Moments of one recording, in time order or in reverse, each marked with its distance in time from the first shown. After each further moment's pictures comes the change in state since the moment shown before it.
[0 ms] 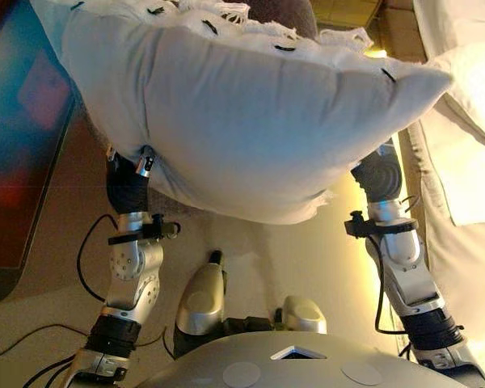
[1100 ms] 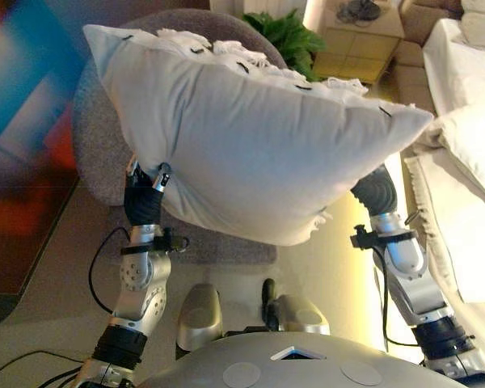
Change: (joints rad) left arm 0.059 -0.031 -0.074 0.036 -0.001 -0.005 -0.048; right arm 0.093 -0.128 -0.005 0.092 0.025 0.014 0.037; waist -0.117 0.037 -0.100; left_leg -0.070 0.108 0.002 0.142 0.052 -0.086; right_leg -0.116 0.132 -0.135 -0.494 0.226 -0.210
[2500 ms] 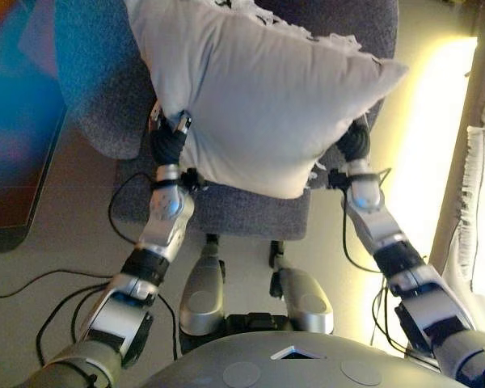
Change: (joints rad) left arm -0.609 -0.100 -0.076 0.500 0.081 0.158 0.291; right arm -0.655 0.163 0.131 0.668 0.056 0.076 -0.258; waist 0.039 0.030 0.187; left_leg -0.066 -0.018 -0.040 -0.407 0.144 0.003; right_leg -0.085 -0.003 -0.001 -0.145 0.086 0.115
